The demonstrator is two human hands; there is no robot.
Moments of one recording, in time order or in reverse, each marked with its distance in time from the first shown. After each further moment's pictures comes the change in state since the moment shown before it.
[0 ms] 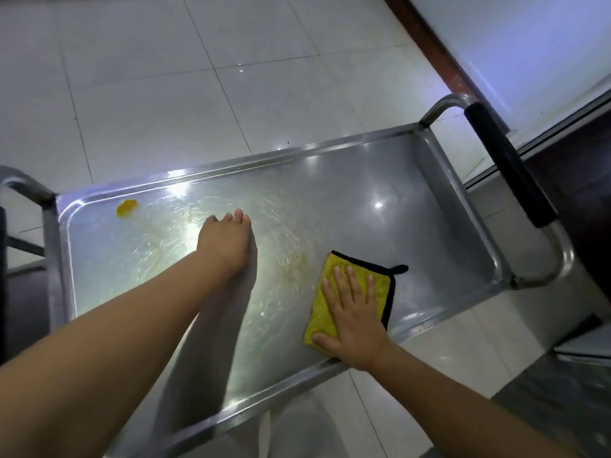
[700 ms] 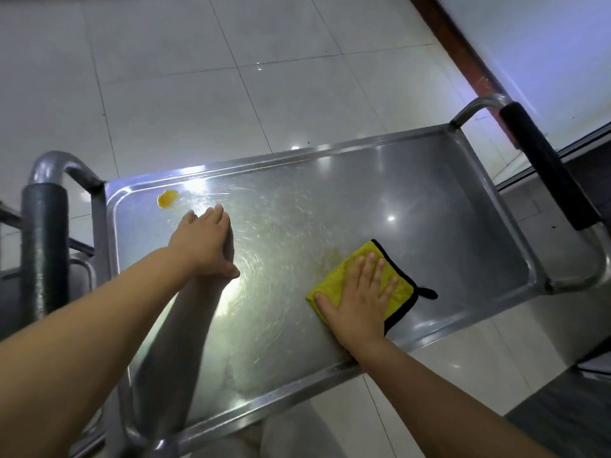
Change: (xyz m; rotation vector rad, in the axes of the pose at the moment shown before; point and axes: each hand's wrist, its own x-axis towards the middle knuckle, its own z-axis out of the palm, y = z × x) left_hand -0.027 -0.090 0.010 -0.050 -0.128 -0.014; right_hand 0.058 -0.064 -0.012 0.149 0.024 0.470
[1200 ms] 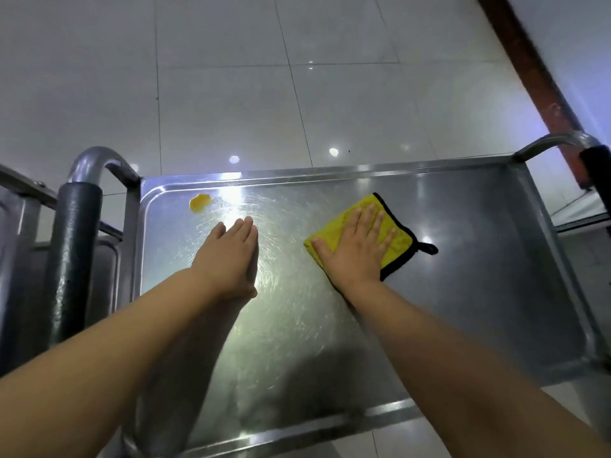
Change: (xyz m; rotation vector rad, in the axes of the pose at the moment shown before) left_hand 0.012 0.000 0.003 -0.070 -0.002 -0.039; right_hand 0.145 -0.071 -0.040 -0.031 -0.013 -0.142
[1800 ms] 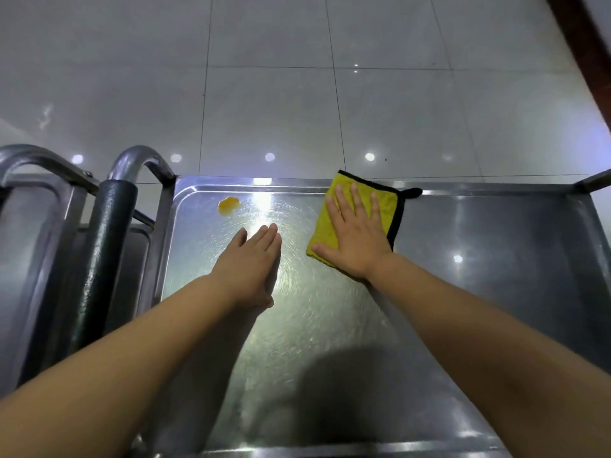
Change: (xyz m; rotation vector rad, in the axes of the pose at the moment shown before) left_hand 0.005 -0.002 0.003 -0.082 -0.020 -0.046; right_hand 0.068 -0.024 -0.016 -0.248 0.006 -0.637
